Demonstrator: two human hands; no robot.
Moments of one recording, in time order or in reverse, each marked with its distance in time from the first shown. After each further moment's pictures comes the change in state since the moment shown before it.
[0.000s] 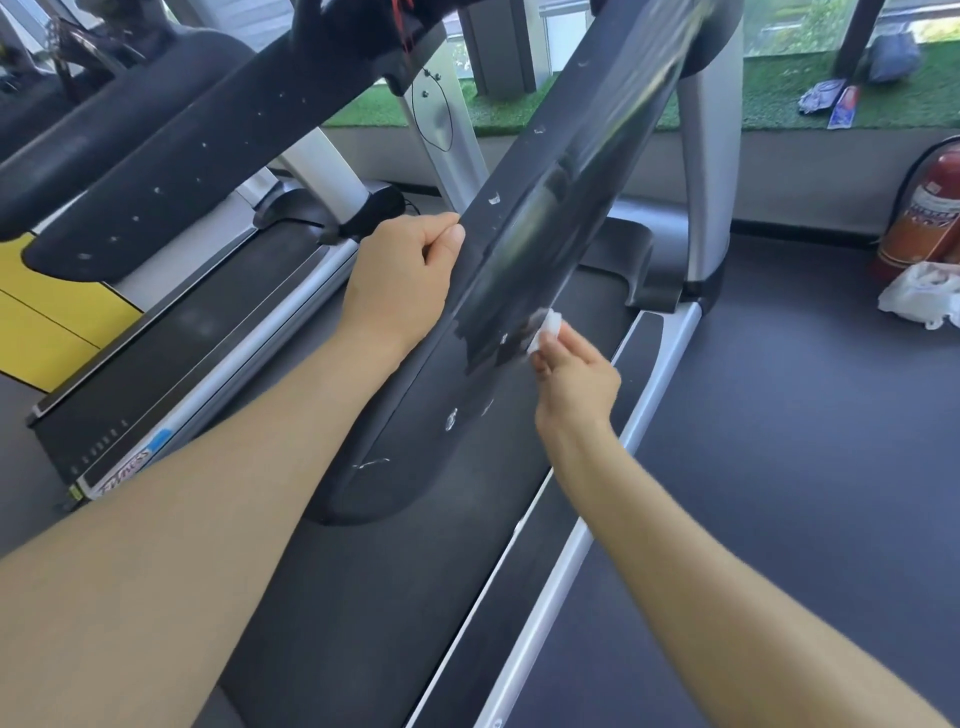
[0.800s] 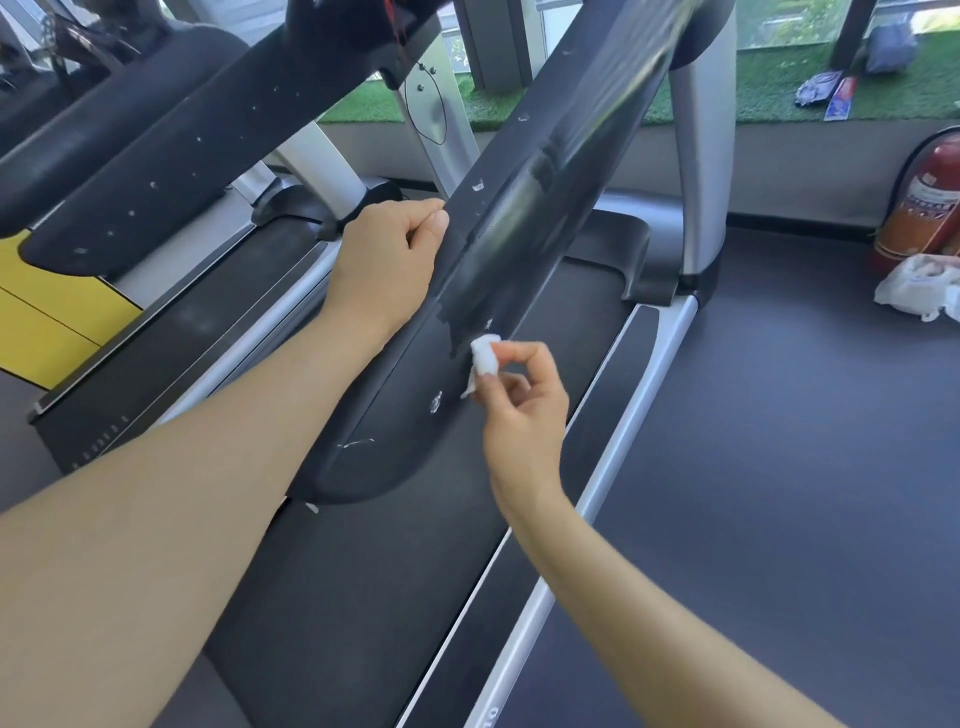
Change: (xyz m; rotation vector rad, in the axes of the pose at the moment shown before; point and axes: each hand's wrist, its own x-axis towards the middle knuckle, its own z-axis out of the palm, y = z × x) left_hand 0.005 -0.008 0.003 0.014 0.004 0.039; right_hand -0.069 0.015 -0.010 -0.246 -0.283 -0.296
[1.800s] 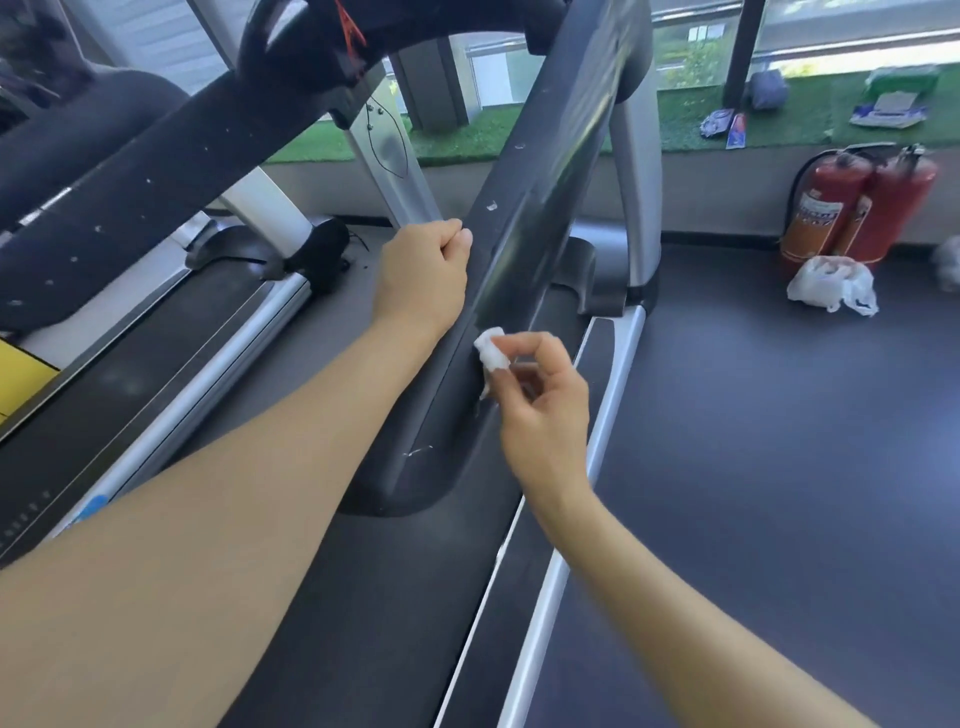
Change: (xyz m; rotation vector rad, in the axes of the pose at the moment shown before) left_hand 0.003 -0.002 0.003 -0.116 -0.012 0.002; right_hand -0.020 -0.021 0.025 -0.246 0.074 -0.146
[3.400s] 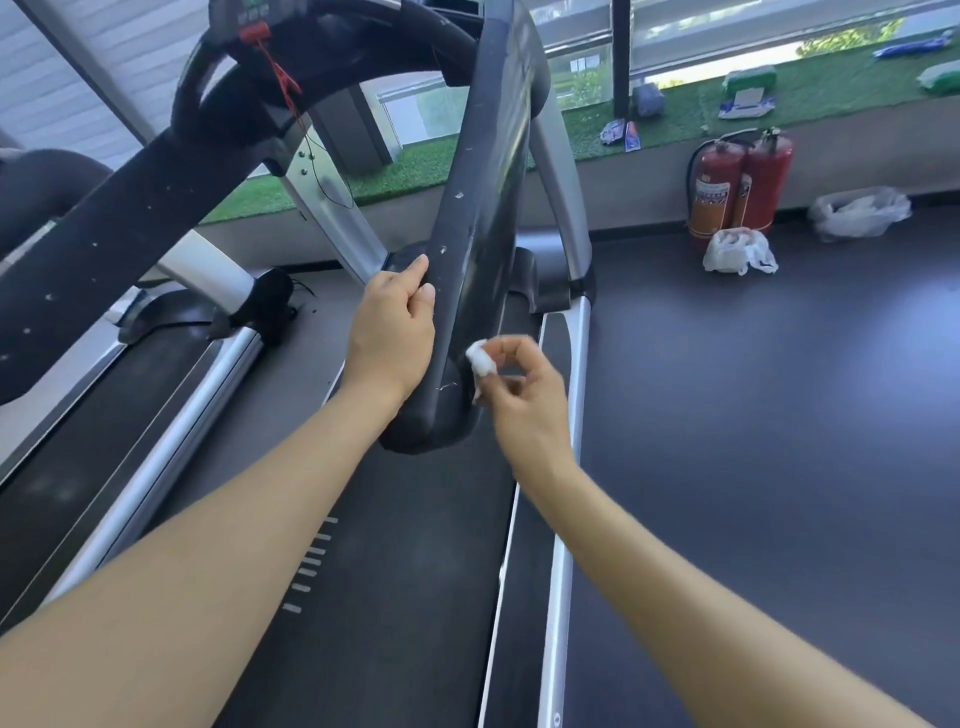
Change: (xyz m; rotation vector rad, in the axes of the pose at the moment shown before) left_hand -0.075 -0.016 -0.040 -0.100 -0.144 -0.004; right_hand -0.055 0.007 0.020 0.006 0.117 0.019
